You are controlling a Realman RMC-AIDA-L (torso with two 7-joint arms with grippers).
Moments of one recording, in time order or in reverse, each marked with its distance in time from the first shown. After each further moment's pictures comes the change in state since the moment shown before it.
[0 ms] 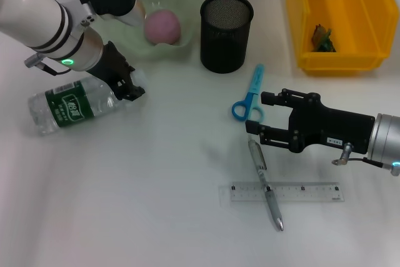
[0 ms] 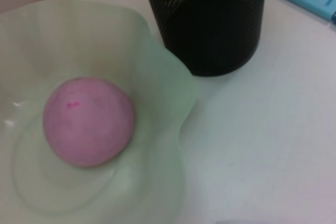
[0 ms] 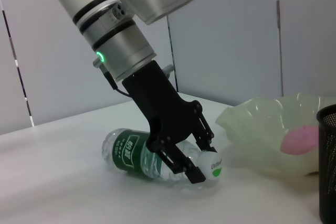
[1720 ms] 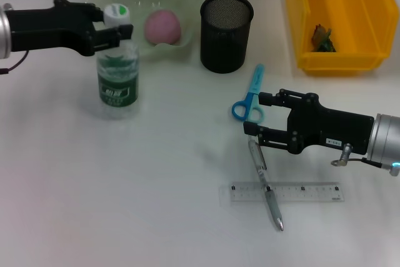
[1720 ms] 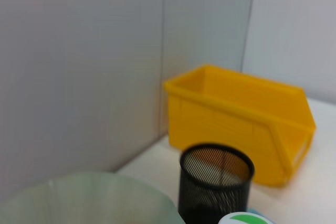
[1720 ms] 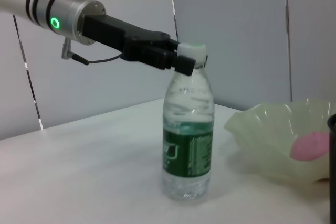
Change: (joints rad) left arm 0.302 0.038 -0.438 0.165 -0.670 0.281 0.378; right arm 0.002 0.000 -0.003 0.000 0.000 -0.020 -0.004
